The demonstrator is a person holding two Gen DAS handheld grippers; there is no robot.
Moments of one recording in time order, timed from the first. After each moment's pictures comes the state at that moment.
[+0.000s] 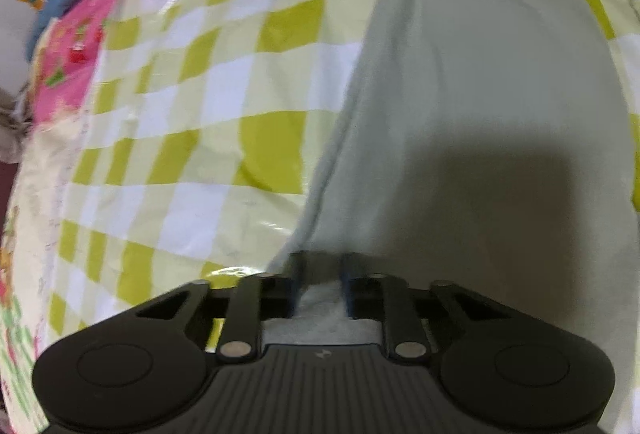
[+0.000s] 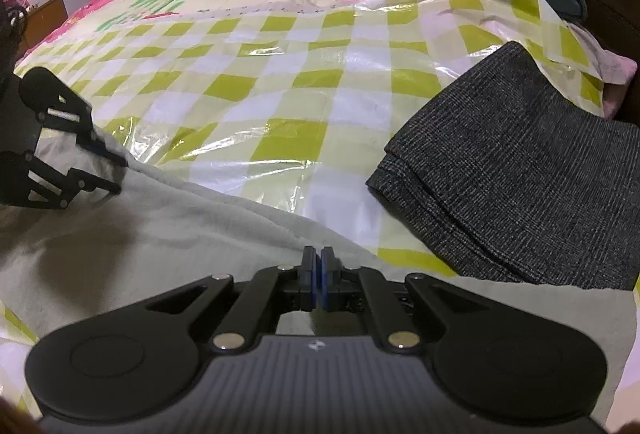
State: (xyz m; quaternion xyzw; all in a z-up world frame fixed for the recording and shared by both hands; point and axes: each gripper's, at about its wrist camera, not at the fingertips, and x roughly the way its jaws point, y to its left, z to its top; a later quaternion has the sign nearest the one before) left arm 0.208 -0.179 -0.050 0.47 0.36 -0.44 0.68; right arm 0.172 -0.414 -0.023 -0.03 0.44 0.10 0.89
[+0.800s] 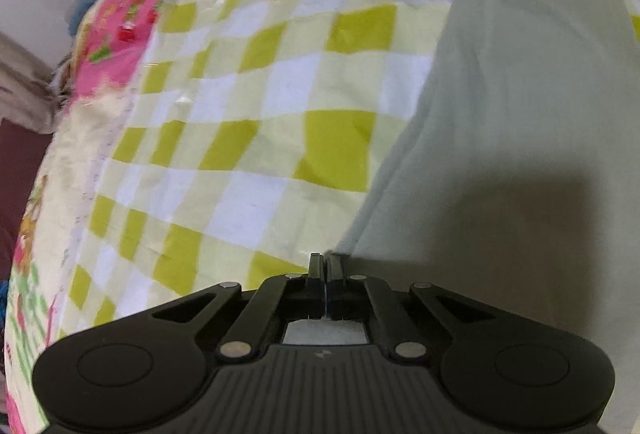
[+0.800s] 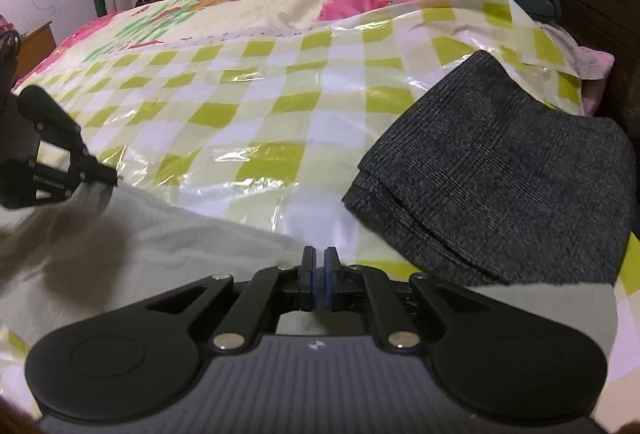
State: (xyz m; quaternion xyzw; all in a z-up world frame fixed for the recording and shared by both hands) left arm 0.224 -0.165 -0.036 0.44 0.34 -0.38 0.74; right arm 0.160 -0.430 -0.012 0.00 0.41 0.08 0.91
